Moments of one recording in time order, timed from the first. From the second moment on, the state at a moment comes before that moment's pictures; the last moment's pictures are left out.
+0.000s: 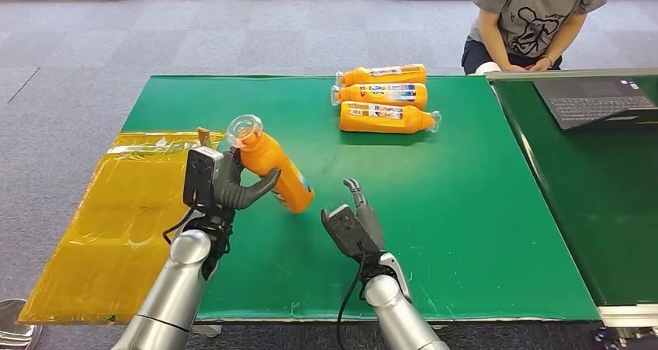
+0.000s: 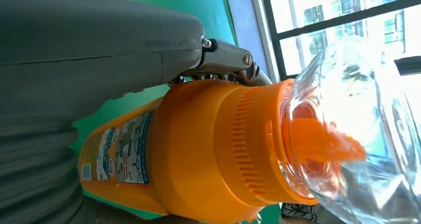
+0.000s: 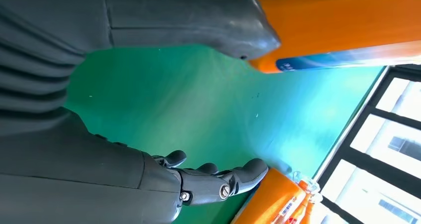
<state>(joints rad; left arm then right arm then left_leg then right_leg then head) -0.40 -0.16 -0.14 -1.02 -0.05 -0.11 -0.30 -0.33 0.28 0.26 -0.71 0.48 -0.27 -0.48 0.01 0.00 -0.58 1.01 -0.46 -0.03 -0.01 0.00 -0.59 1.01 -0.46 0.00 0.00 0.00</state>
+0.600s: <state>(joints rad) -0.37 -0.13 -0.13 -1.29 -0.86 0.49 -0.25 -0.30 0.28 0.24 -0.75 0.51 -0.26 -0.46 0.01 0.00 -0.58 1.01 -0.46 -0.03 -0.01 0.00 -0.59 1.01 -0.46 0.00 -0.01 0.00</state>
